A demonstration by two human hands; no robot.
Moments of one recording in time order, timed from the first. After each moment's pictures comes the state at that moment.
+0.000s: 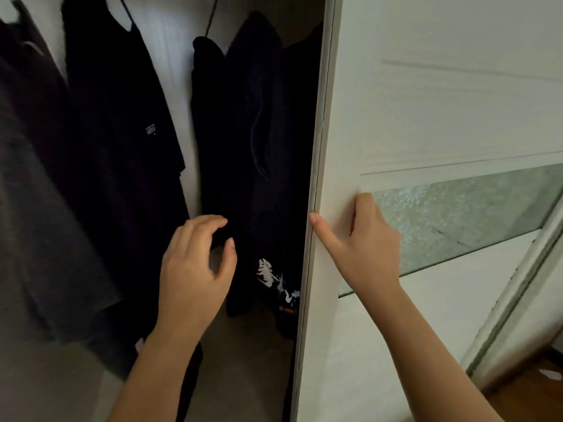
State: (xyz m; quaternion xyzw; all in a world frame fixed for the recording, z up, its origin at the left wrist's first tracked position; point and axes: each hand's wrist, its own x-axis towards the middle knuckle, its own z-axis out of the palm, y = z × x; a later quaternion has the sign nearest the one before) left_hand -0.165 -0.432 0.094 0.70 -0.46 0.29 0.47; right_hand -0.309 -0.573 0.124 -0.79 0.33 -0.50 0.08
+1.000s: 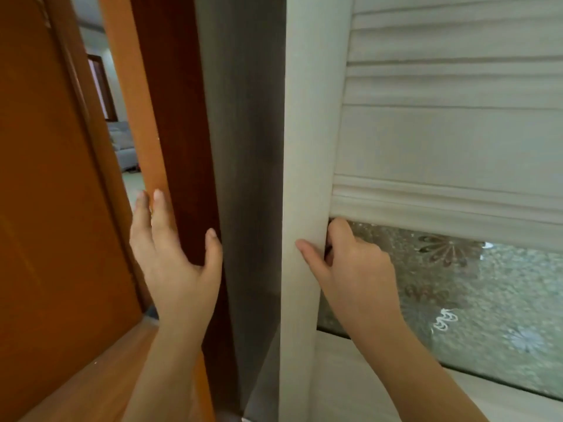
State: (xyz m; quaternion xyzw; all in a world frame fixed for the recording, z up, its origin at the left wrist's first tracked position) left_hand -0.107 -0.179 0.105 0.76 -0.03 0.50 0.40; right_hand -0.149 -0.351 0.119 -0.88 -0.01 -0.47 0.10
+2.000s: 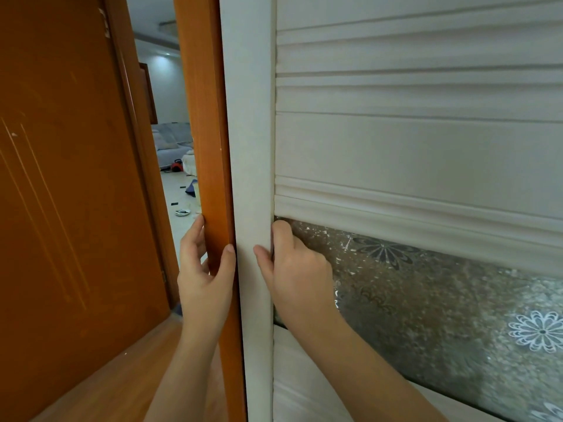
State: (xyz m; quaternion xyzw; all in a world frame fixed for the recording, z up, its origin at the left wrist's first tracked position) left_hand -0.068 -0.138 0.089 0.71 -0.03 0.34 0.62; right_hand -0.072 -0.245 0.110 -0.83 -0.09 -0.55 0.11
